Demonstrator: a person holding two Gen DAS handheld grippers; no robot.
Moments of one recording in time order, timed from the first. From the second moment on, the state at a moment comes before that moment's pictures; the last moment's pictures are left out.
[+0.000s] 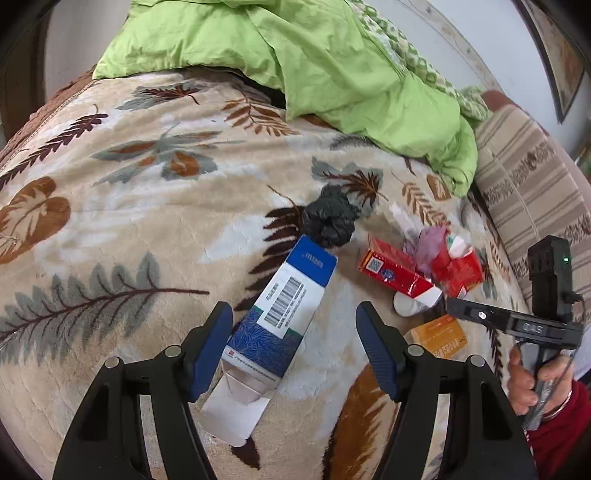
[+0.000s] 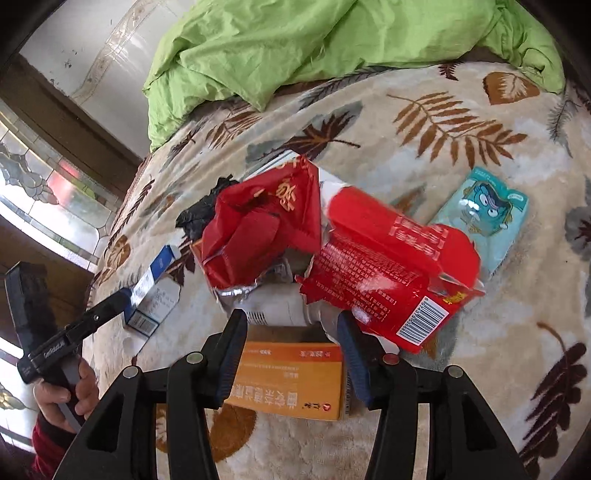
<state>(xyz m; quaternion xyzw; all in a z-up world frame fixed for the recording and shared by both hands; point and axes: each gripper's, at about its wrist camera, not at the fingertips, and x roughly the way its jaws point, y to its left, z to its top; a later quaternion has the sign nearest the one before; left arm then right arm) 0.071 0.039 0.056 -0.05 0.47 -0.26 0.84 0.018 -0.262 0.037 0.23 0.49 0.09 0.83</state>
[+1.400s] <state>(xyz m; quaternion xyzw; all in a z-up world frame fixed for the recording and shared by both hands) -0.127 -0.021 0.069 0.01 0.37 -0.21 0.91 -0.156 -0.210 0.065 0.12 0.40 0.02 0.91</state>
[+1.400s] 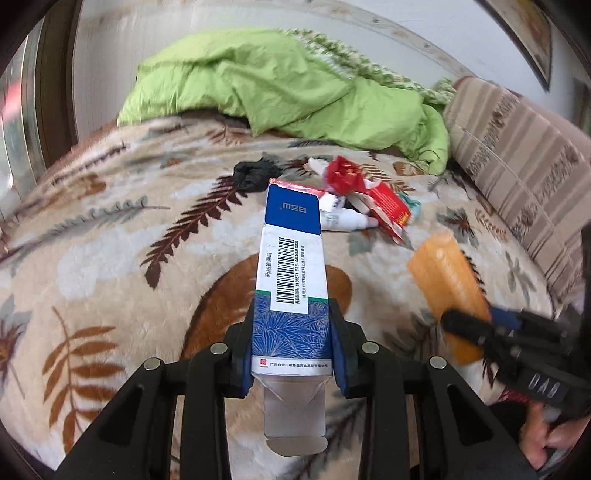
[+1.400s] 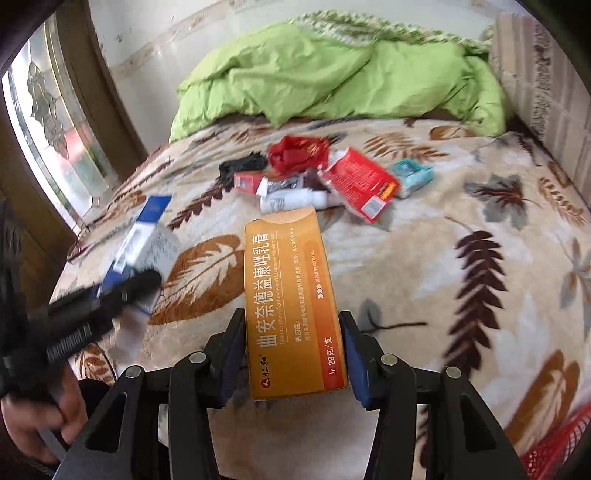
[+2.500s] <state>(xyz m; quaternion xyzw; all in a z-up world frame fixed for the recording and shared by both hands) -0.160 -0.030 0.071 0.07 0.34 -0.18 0.92 -0.193 -0.232 0.070 0.15 0.36 -0.02 0.92</state>
